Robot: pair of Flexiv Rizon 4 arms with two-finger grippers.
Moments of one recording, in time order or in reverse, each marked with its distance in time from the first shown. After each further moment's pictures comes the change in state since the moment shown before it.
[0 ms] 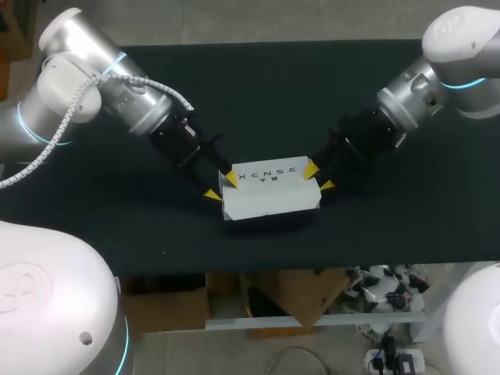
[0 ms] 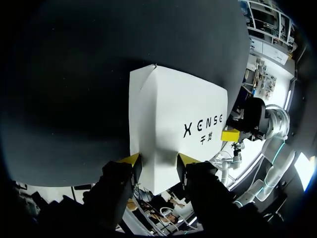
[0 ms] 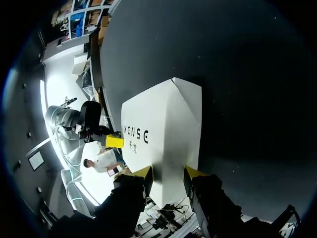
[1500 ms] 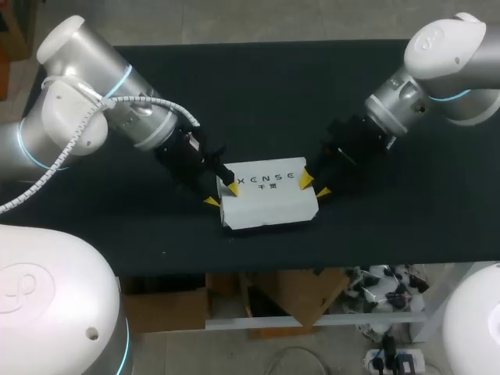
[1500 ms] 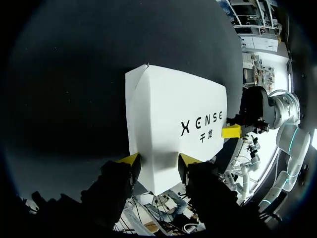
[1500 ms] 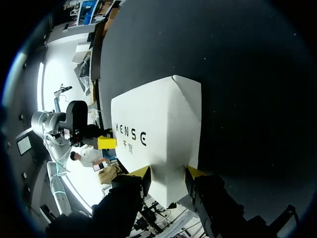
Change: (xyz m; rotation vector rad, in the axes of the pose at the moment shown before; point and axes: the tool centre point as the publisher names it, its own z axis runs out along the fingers) left arm -0.014 -0.007 0.013 0.210 -0.084 0.169; right arm -0.018 0.010 0.019 -0.026 -0.093 -0.130
